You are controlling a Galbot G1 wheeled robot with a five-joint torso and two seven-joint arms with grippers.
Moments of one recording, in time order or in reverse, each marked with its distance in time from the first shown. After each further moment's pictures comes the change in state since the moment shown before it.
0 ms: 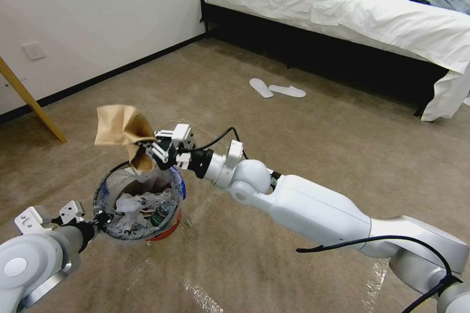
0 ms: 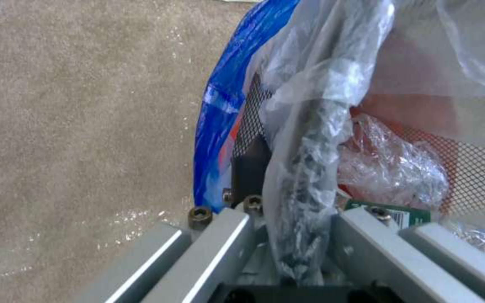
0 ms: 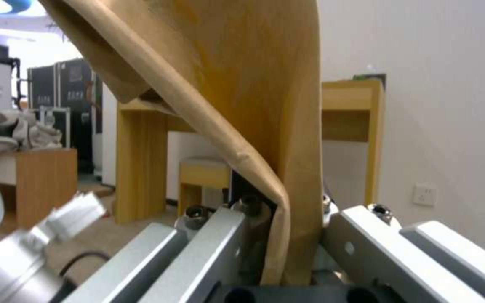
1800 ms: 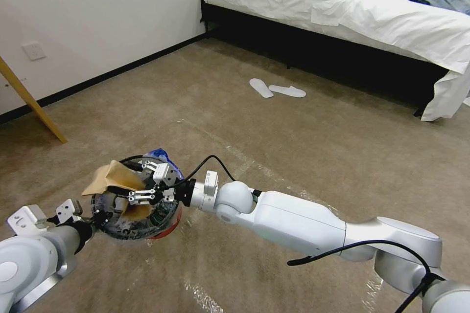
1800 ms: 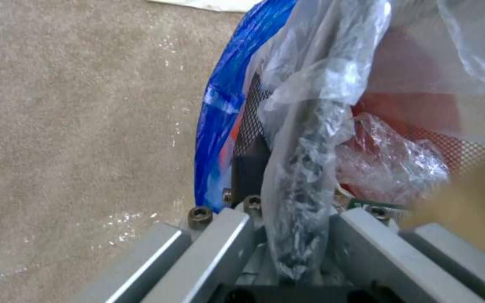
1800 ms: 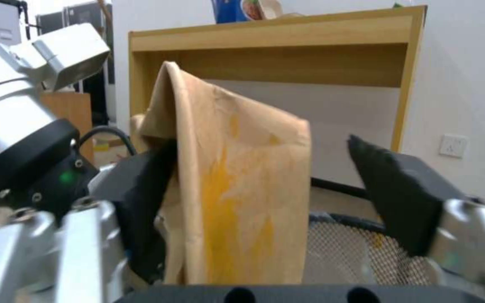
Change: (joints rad) left arm 0.011 0.002 -0.031 -0.042 -0.032 -0.004 -0.018; right arm -0.001 0.067 -0.135 -0.146 -0.078 0.029 0.001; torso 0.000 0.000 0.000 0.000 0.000
